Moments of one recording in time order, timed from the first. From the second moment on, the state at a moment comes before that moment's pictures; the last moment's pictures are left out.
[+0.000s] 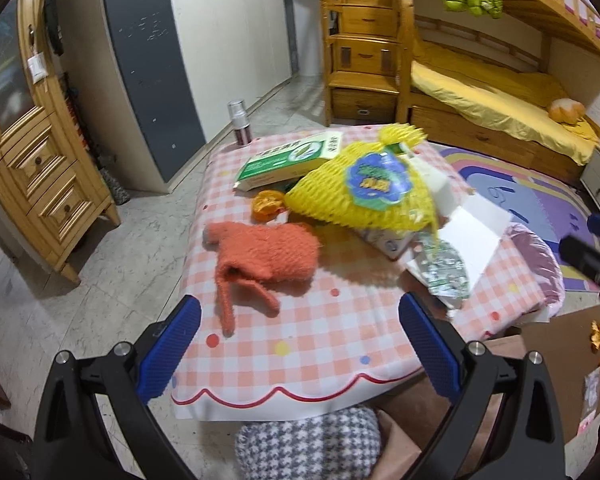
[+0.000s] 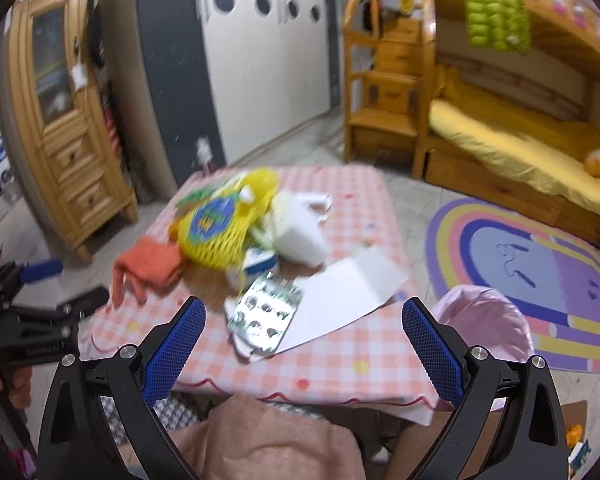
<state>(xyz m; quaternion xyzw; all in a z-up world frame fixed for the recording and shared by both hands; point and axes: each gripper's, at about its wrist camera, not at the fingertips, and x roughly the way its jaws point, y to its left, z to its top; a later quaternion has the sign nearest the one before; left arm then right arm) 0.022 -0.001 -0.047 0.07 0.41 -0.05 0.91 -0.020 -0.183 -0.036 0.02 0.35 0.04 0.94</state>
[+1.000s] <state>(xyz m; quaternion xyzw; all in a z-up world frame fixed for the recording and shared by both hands) 0.062 0.052 -0.107 0.02 0.45 -0.04 0.89 0.066 -0.132 -0.130 0.02 0.48 0.04 0.88</state>
